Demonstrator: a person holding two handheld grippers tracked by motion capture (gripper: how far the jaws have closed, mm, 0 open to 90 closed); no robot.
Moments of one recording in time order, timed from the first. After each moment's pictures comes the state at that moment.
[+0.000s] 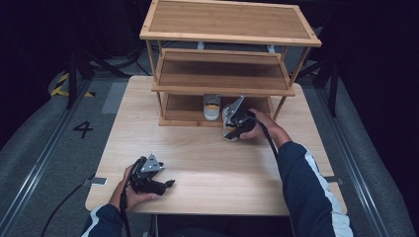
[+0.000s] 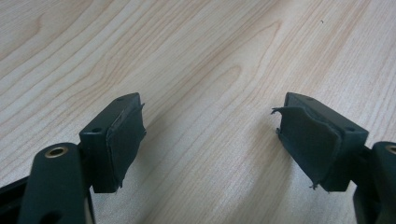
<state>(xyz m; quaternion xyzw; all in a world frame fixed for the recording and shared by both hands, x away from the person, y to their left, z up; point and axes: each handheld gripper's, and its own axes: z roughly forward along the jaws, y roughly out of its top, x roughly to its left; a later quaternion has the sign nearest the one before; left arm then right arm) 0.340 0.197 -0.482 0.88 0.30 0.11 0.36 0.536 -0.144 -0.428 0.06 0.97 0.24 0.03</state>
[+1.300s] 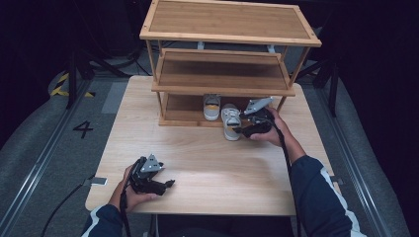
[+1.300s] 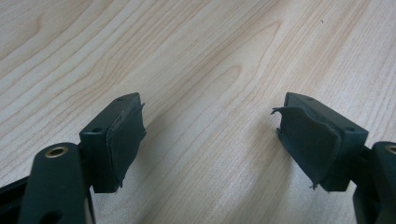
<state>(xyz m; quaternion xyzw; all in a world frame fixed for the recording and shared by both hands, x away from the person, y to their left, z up) 0.340 0.197 -0.482 0.88 0.30 0.11 0.36 0.497 -0.191 -0.400 0.19 0.90 0.37 0.16</state>
